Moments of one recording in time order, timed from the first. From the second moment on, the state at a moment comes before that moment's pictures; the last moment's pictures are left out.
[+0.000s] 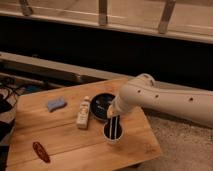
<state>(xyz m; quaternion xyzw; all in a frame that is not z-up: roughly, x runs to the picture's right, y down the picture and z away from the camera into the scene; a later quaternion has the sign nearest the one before) 0.045 0.127 0.696 -0.27 0.08 0.67 0.69</state>
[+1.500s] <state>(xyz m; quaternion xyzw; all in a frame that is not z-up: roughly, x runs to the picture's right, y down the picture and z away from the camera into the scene) 0.045 0.134 0.696 -0.27 0.07 0.67 0.69</state>
